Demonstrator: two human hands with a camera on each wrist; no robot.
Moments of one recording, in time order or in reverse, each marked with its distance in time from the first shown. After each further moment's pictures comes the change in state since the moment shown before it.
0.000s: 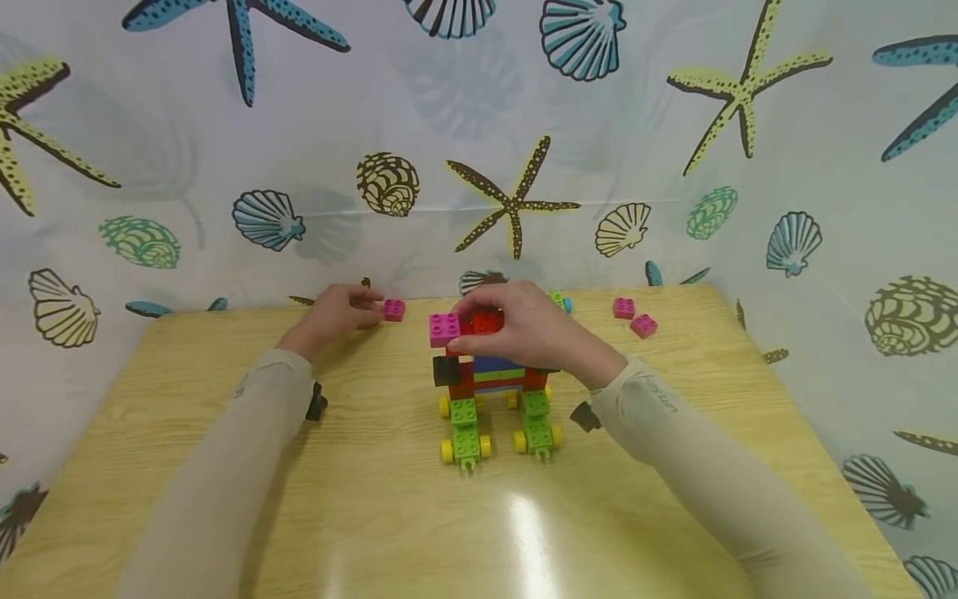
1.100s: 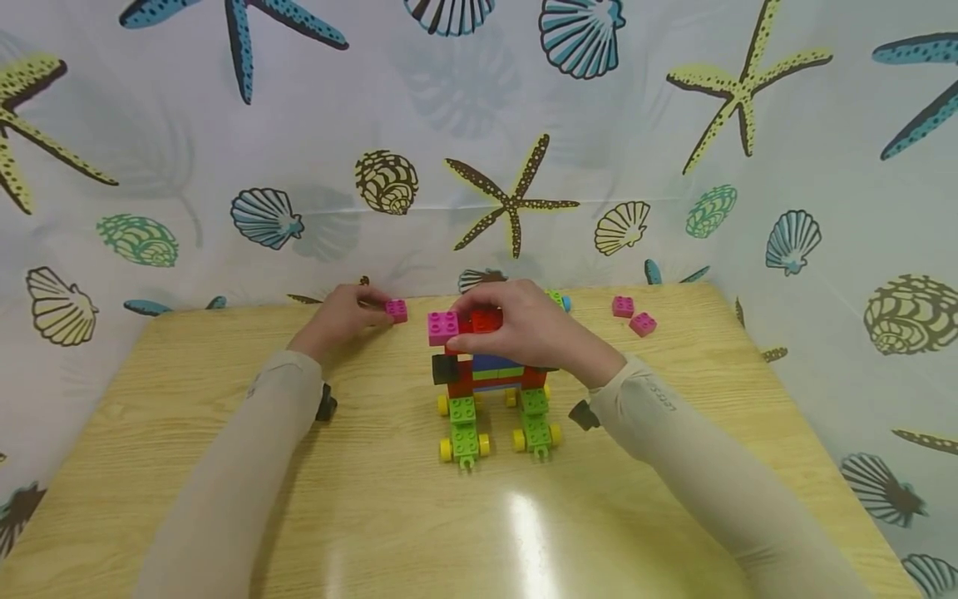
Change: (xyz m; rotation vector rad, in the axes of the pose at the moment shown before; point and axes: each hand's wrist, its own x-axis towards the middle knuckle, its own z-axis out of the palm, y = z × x) left_hand 0.002 0.004 0.016 0.062 0.039 0.029; right_hand -0.001 -0.001 0.000 -0.004 0.008 -0.012
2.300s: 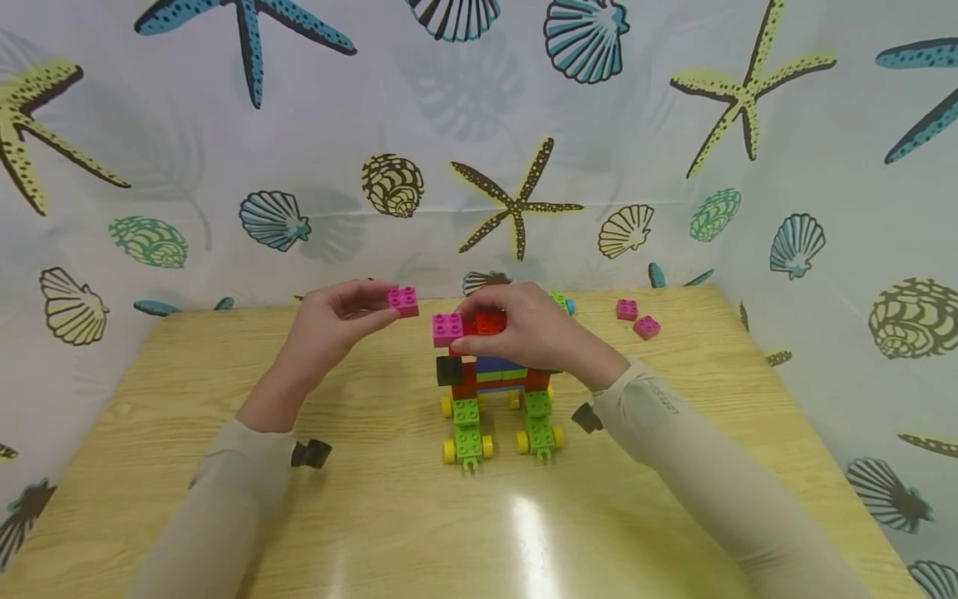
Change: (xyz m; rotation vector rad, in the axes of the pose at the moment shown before) left_hand -0.125 0.080 -0.011 -0.378 0.189 0.225; right_hand 0.000 -0.001 0.000 -0.017 -0.004 -0.001
